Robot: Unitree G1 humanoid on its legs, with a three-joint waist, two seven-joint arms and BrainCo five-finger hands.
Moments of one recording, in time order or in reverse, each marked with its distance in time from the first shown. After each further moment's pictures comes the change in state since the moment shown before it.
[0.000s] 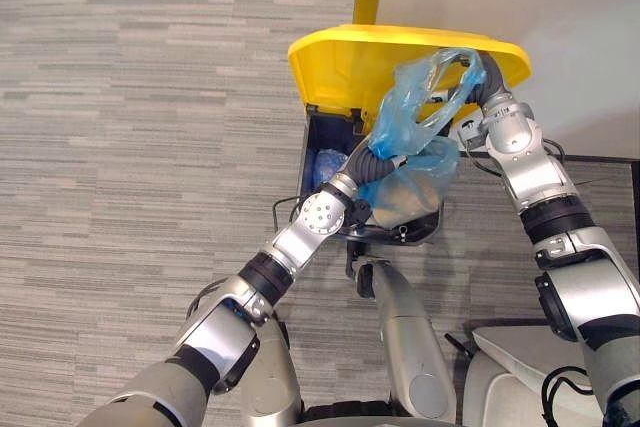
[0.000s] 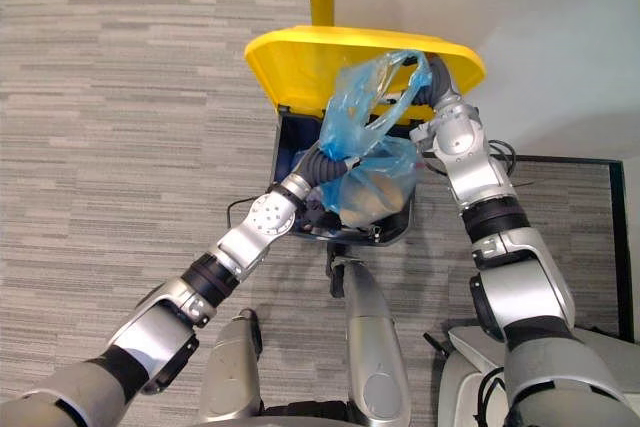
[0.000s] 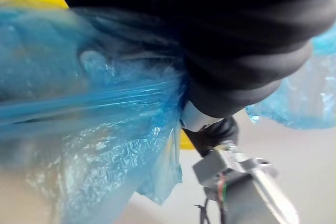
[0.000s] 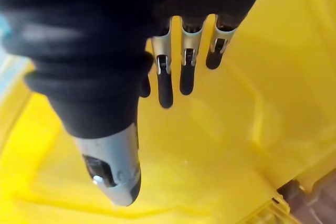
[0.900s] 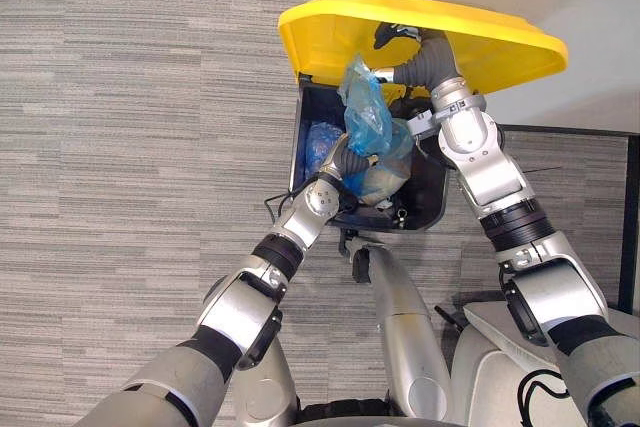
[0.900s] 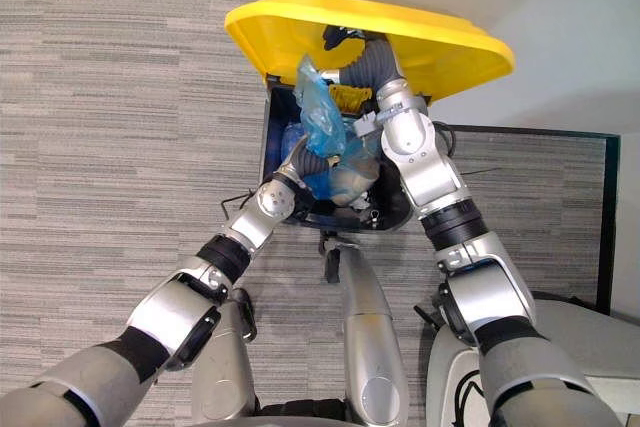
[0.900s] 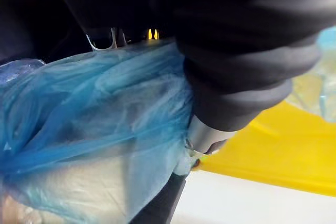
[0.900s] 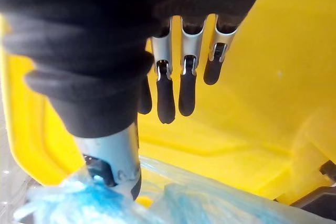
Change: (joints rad) left arm -0.109 -0.114 0.206 0.318 0.311 0.122 0.063; right arm 0.047 0.161 0.032 -0.287 0.018 -0.029 -0.053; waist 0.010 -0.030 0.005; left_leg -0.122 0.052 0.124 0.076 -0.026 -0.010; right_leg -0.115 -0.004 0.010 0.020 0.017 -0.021
